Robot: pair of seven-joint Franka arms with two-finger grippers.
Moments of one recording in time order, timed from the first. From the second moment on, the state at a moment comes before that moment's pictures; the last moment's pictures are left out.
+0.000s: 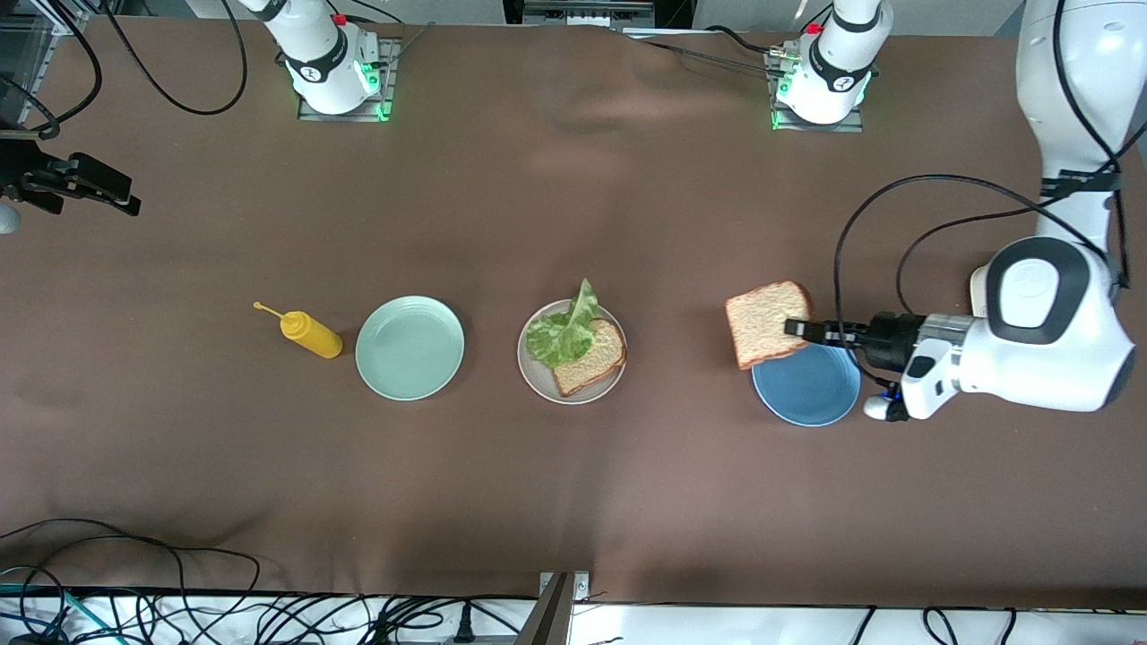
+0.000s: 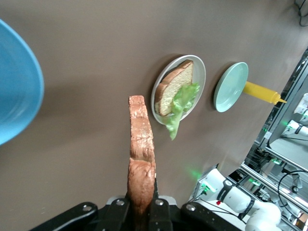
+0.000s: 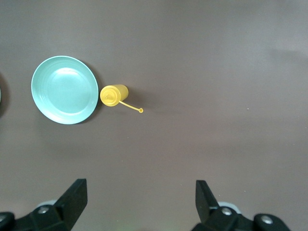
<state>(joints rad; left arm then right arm) 0.07 0.60 -0.16 -1.42 -0.71 1.60 0.02 0.04 -0.01 -0.10 -1.63 0.00 1.56 -0.05</state>
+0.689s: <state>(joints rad) -0.17 0.63 -0.16 -1.45 -0.82 1.86 -0.14 0.04 -0.01 -0.10 -1.63 0.00 1.56 -0.05</state>
